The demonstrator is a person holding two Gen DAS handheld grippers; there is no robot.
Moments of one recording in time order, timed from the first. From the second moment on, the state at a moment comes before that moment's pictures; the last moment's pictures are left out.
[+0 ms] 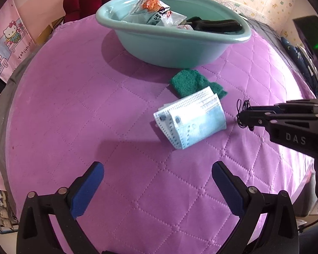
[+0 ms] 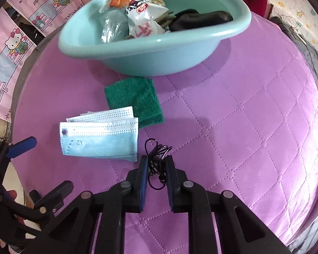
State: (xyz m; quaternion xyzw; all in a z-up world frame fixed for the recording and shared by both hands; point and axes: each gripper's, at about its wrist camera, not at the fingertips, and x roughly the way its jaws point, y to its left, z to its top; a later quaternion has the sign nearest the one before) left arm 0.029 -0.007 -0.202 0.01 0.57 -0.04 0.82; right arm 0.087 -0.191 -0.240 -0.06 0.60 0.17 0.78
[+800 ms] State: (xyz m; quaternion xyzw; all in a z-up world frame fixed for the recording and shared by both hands) left arm 0.086 -0.024 -0.223 -0.04 0.59 -0.05 0.81; right arm 0.070 -0.217 -0.228 -0.05 0.59 0.15 0.79
